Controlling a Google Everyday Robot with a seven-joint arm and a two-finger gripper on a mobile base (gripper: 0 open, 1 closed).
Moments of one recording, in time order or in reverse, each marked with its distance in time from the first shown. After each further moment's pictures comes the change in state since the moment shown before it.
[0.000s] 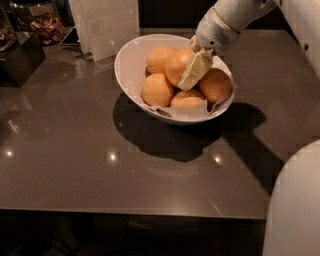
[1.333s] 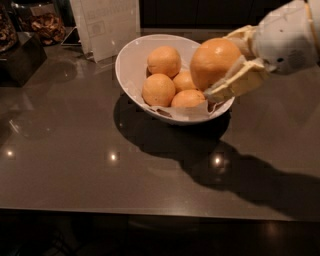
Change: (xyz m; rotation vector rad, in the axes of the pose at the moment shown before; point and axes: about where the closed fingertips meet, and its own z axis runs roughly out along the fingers) arm -0.012 0.124 -0.099 0.271 -0.319 -0.042
